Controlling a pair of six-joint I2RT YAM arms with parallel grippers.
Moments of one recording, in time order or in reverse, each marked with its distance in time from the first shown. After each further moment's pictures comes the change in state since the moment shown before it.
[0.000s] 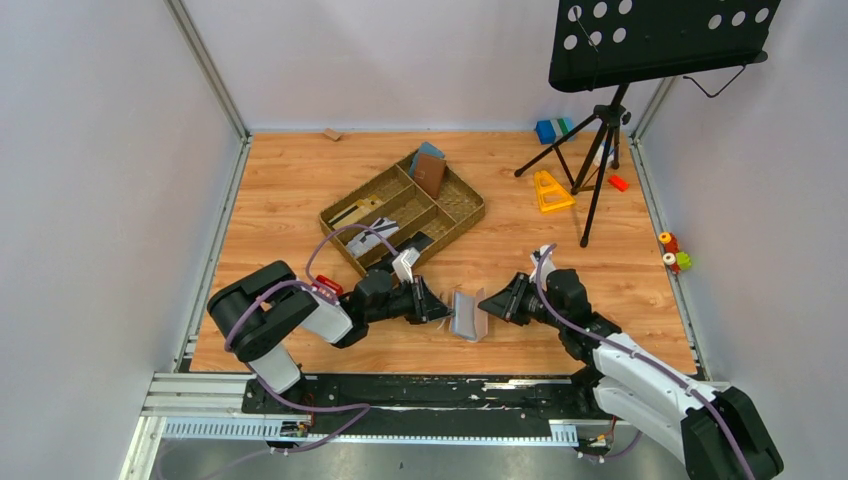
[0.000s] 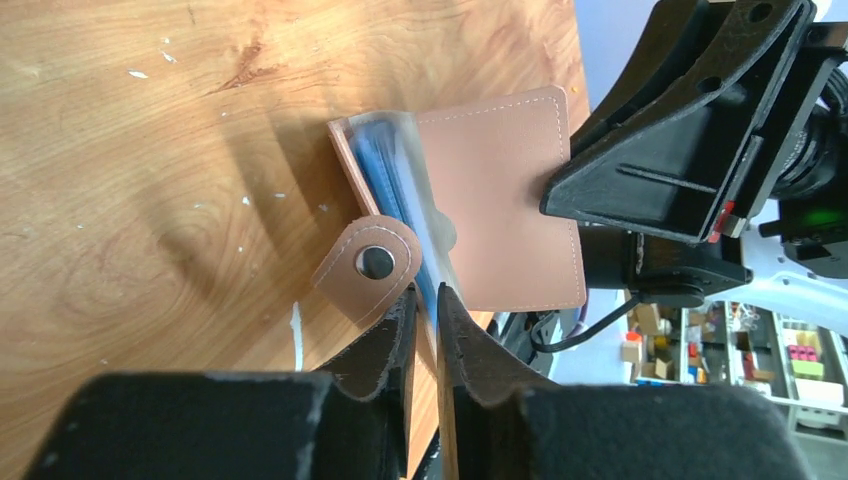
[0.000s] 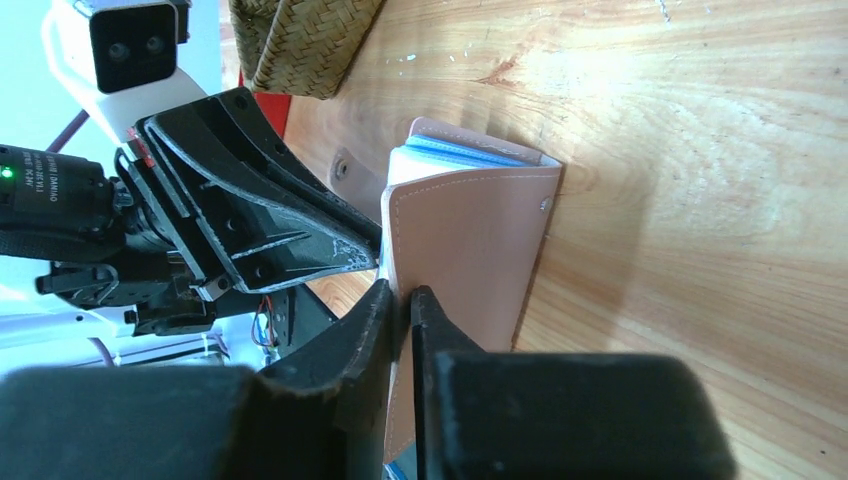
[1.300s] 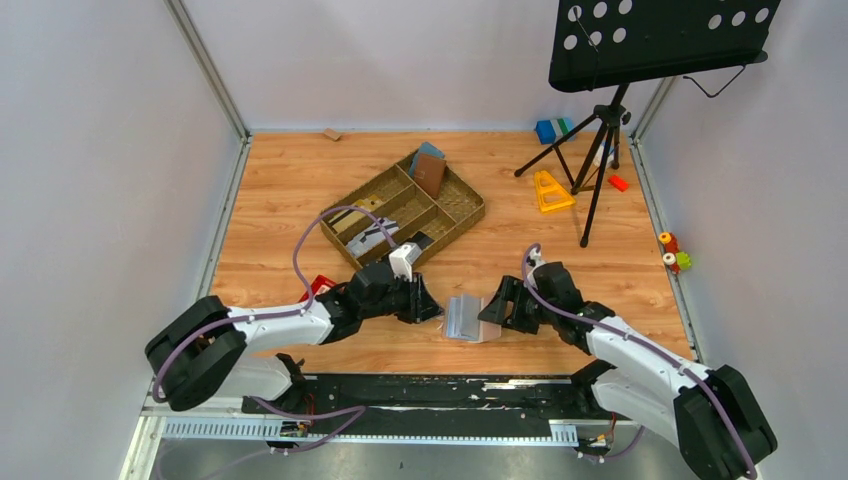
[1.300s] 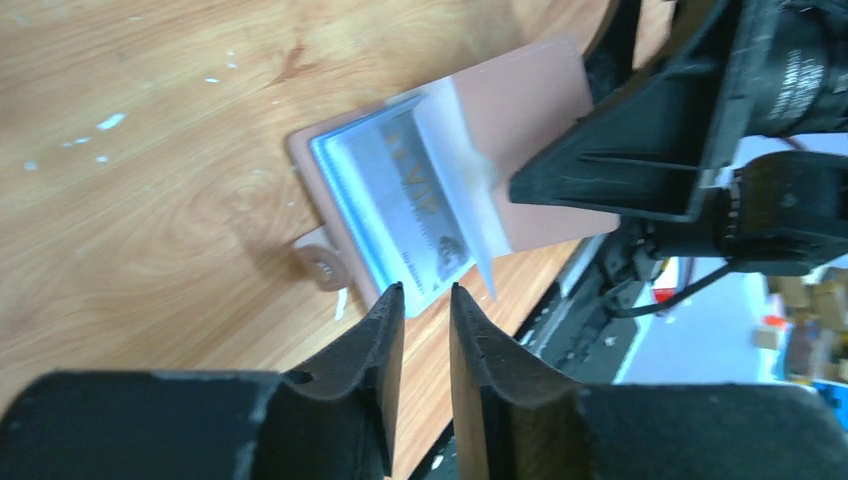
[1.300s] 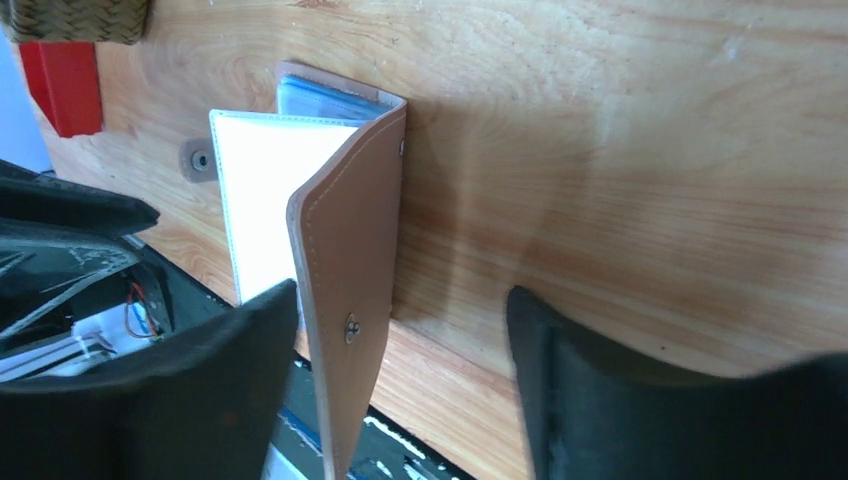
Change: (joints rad) left arm -0.030 -0.357 0.088 -0.582 -0.098 0.253; right arm 0.004 0.124 0.123 -0.337 0.080 -0.161
